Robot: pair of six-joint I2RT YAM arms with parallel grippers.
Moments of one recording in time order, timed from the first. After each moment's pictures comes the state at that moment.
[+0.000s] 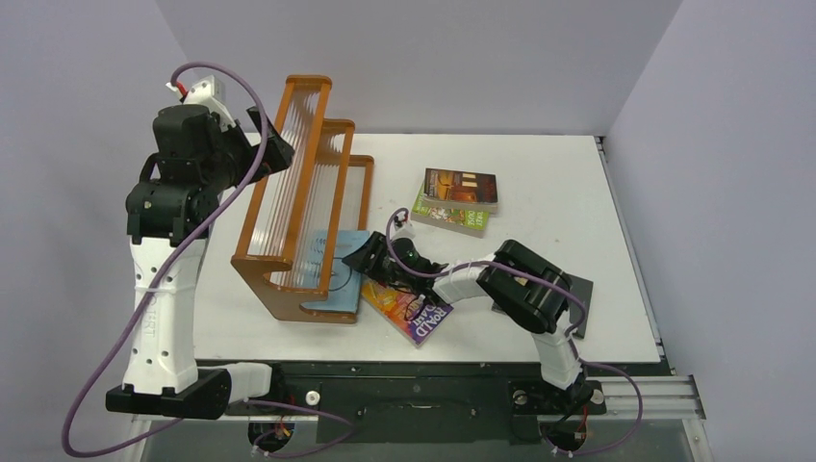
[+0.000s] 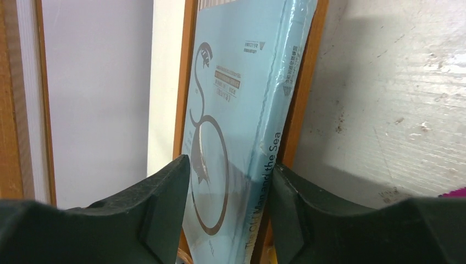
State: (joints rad) left arm -0.10 1.27 1.85 -1.01 0.02 -0.44; right arm 0.93 2.04 1.00 0.68 0.03 1.15
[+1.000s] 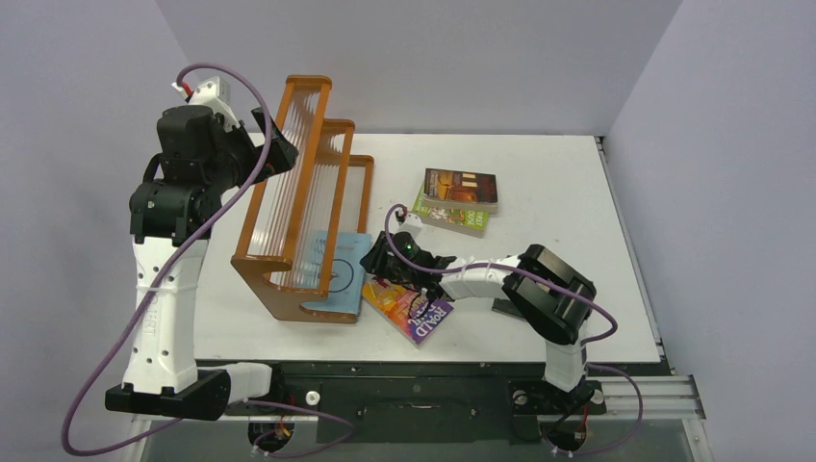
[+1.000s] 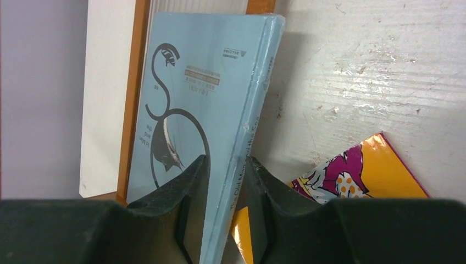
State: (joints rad) left arm -0.12 1.27 1.82 -0.99 0.03 -0.43; right arm 0.95 1.88 1.03 0.32 0.17 0.95
